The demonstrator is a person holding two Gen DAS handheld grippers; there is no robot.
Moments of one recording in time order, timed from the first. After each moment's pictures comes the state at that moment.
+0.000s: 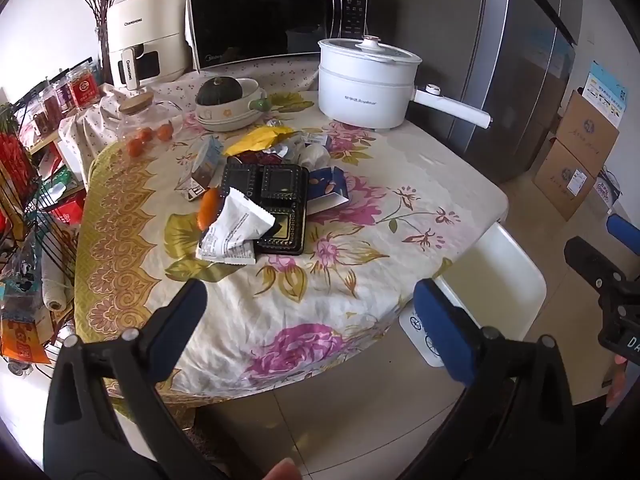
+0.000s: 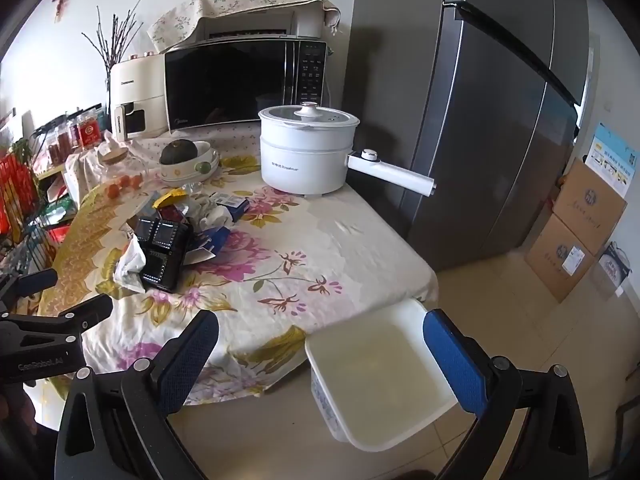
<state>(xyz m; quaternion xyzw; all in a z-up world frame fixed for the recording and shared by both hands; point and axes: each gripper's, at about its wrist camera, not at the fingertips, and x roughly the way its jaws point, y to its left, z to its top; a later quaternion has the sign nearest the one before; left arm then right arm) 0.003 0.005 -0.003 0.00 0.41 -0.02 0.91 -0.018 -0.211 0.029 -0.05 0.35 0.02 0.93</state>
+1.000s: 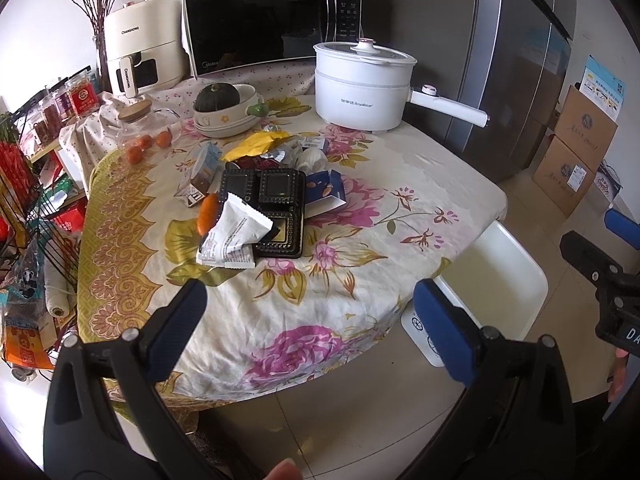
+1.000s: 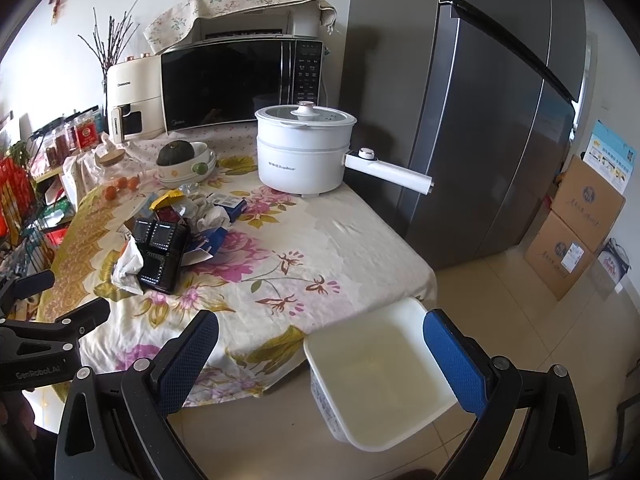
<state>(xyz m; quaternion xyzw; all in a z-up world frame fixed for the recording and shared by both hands) 0.001 0.001 0.001 0.01 0.41 -0.02 0.91 -0.018 -0.211 0.030 -0.04 0.35 0.02 0.94</state>
